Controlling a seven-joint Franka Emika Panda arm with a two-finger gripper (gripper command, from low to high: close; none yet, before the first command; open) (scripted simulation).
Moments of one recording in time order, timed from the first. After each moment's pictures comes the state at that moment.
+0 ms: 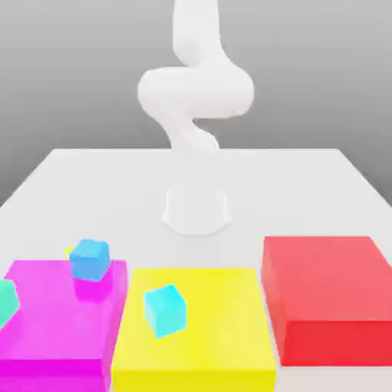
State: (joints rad) arm -0.07 -0.75 0.02 -2.35 0.00 2.34 0.92
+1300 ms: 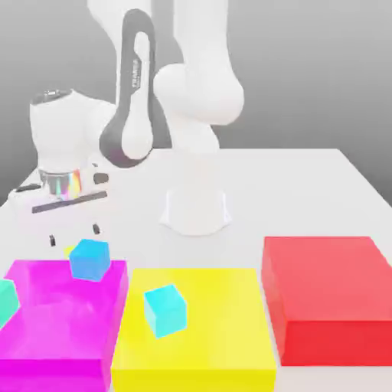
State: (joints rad) arm -0.94 -0.01 0.07 -2.95 -0.02 2.95 2.57
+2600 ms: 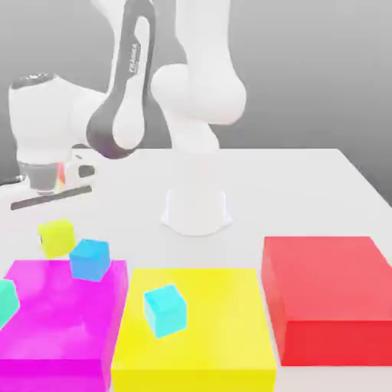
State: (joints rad) arm -0.83 -0.09 0.09 -2.74 0.00 2.70 2.51
